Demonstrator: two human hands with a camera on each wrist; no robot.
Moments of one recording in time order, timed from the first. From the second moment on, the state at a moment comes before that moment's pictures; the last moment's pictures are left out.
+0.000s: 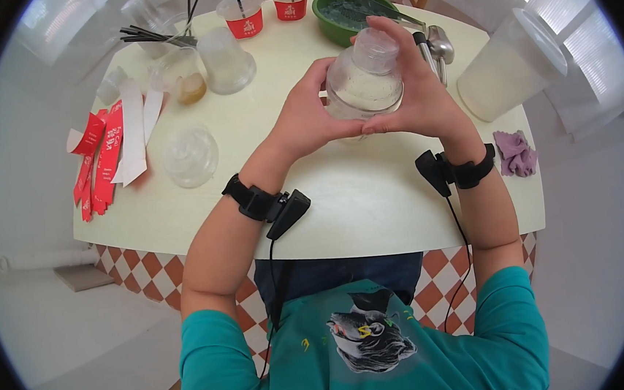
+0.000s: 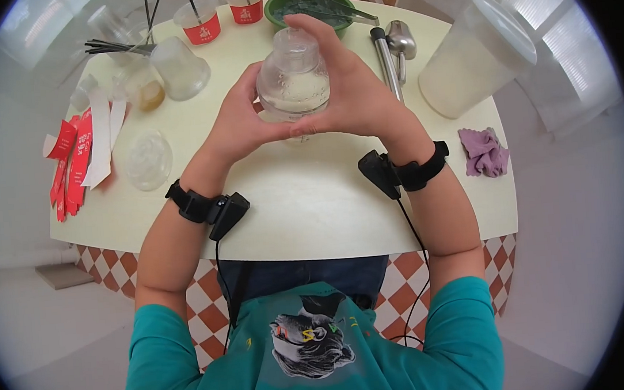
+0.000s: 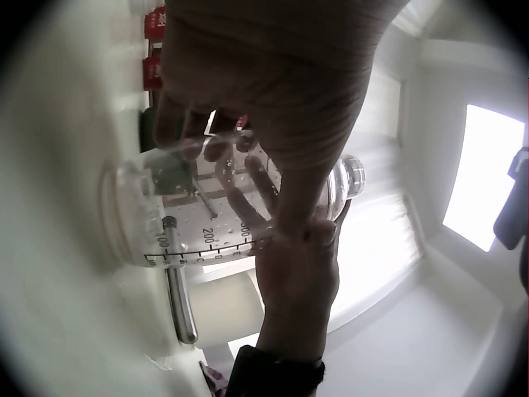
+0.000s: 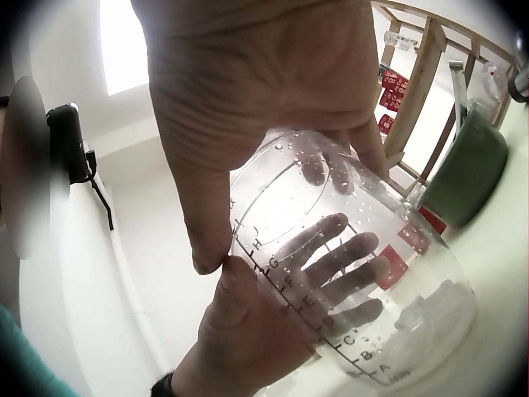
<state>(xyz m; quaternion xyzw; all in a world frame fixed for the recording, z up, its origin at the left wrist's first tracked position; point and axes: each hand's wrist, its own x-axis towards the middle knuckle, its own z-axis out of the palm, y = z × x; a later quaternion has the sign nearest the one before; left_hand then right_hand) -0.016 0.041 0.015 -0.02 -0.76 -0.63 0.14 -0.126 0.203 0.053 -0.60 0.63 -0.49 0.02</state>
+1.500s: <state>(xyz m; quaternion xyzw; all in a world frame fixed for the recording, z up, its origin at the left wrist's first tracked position) -0.018 0.006 0.003 0.09 -0.74 -0.61 0.25 -0.151 0.228 0.086 -0.45 0.72 -0.51 -0.12</state>
